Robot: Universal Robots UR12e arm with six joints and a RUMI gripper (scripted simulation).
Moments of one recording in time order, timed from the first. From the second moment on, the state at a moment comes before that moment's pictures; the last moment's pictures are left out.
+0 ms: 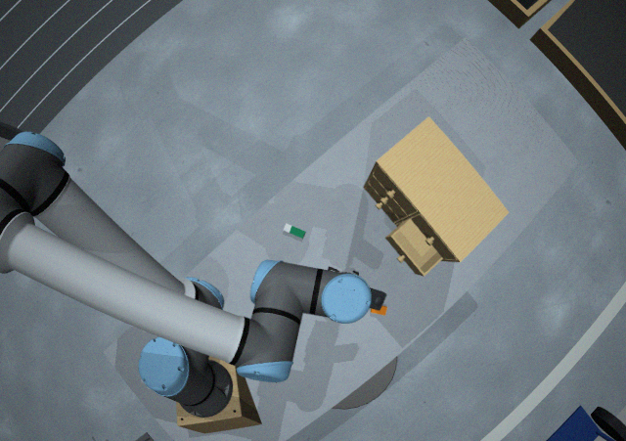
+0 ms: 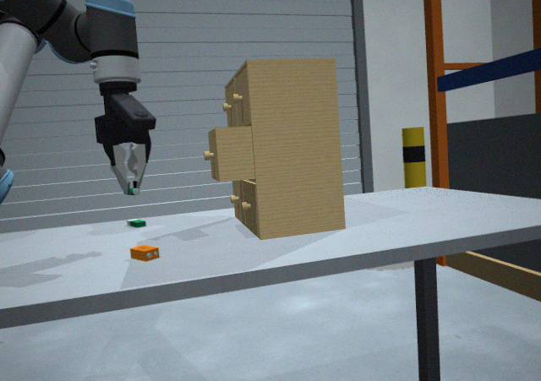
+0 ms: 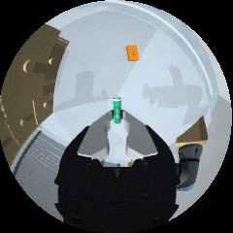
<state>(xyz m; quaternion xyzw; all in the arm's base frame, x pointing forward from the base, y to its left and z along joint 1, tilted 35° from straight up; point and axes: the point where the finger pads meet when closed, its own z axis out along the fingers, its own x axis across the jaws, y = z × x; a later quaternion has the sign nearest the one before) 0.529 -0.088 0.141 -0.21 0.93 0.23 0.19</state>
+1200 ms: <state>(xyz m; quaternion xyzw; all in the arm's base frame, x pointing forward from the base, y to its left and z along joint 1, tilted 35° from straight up) 0.547 -0.102 0.140 0.26 0.92 0.30 0.05</state>
